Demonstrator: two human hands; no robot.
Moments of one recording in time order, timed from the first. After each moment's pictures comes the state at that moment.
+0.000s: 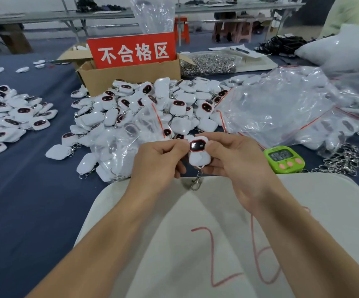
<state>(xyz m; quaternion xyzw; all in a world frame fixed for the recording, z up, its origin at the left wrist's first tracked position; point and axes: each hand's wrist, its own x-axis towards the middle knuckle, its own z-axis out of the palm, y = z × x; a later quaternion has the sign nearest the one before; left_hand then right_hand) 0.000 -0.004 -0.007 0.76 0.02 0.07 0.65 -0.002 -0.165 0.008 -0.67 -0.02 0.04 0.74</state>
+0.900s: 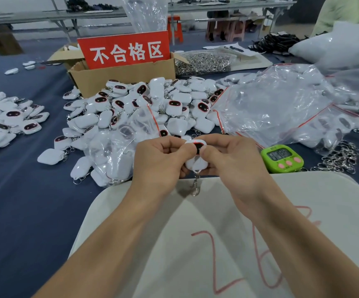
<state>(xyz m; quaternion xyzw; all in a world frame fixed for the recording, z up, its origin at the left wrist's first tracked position) 0.006 -0.013 -0.004 0.72 0.01 0.09 0.69 -0.003 -0.159 0.005 -0.69 -0.03 0.00 0.72</state>
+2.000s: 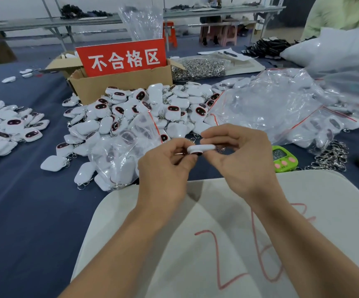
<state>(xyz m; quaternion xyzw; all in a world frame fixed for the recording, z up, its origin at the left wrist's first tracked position) -0.004 -0.015 -0.010 0.80 -0.07 0.18 0.57 -0.004 -0.165 0.015 -0.79 -0.07 -0.21 0.57</state>
